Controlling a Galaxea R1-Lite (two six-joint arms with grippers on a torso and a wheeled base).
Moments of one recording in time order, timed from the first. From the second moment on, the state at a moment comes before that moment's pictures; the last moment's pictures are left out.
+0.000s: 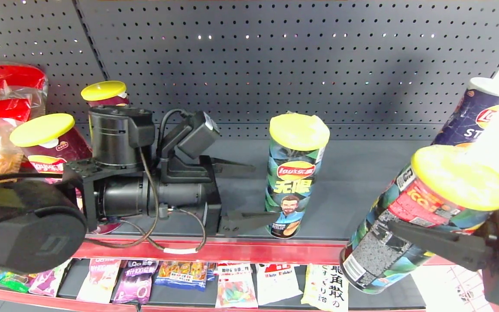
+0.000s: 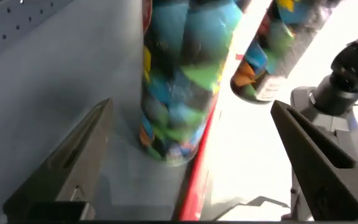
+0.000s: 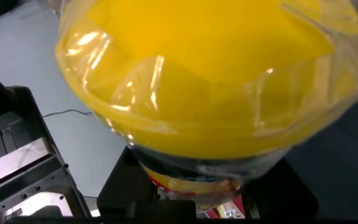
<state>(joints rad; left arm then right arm) -0.59 1.70 -0.85 -0.58 -0.70 0.17 0.56 1.09 -0.56 -0.32 0.33 -0.12</state>
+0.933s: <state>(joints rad) -0.57 1.41 -0.49 -0.58 -0.56 0.17 0.41 1.39 -0.86 -0.33 0.33 -0.13</state>
